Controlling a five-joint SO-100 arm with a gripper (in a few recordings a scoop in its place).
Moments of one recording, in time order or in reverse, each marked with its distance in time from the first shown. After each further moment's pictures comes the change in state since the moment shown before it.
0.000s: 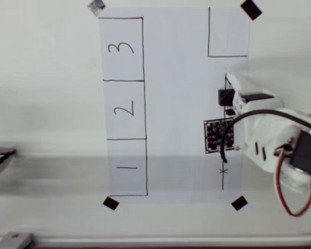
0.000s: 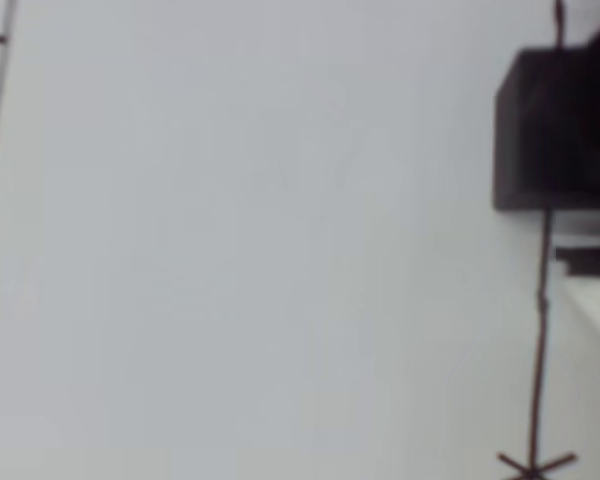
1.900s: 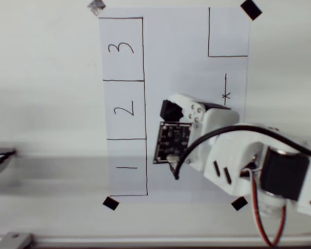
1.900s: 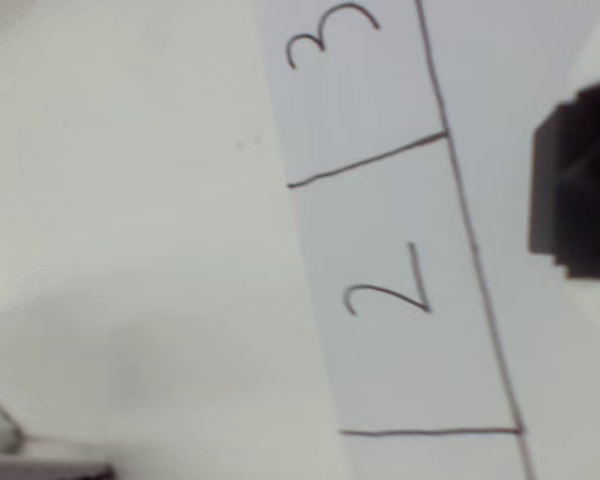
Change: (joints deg) arm -3.2 -13.4 -30.6 -5.3 22.2
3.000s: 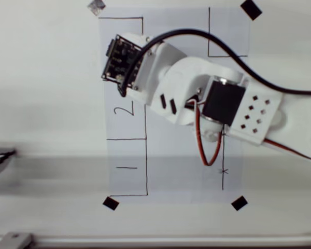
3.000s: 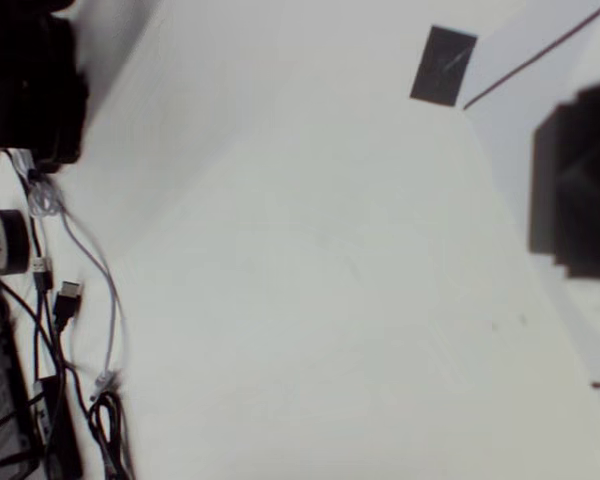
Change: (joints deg) arm 8.3 -33.5 -40.9 -4.7 3.3
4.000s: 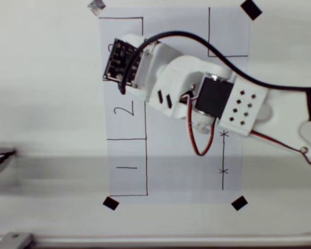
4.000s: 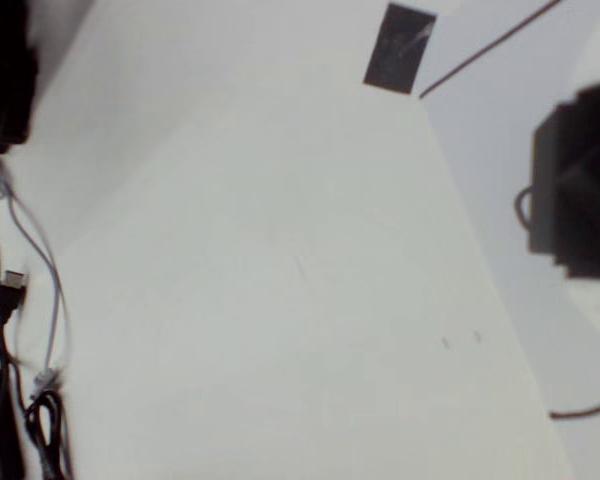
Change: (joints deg) arm 0.0 -6.9 -4.5 -0.9 -2.6
